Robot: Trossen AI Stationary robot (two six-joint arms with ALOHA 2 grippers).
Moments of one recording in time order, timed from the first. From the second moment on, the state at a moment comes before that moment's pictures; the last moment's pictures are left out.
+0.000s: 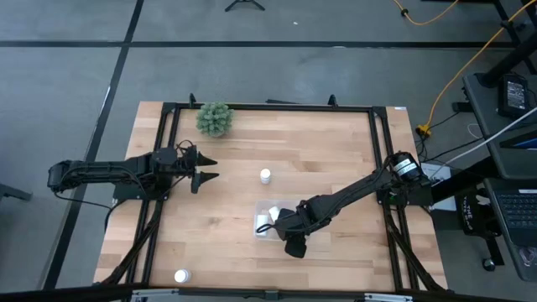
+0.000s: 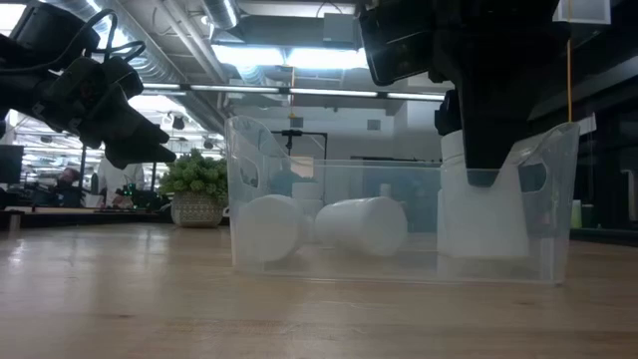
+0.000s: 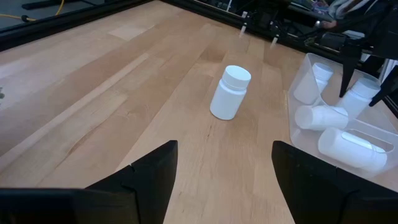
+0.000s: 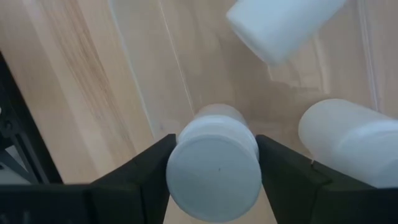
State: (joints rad) left arm 0.19 0.32 0.02 -0.02 0.02 -0.29; right arm 0.42 1.96 1.43 -0.78 -0.07 0.77
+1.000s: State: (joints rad) left arm 0.19 0.32 0.02 -0.02 0.02 -0.29; right arm 0.41 1.96 1.43 -0.80 -0.07 0.79
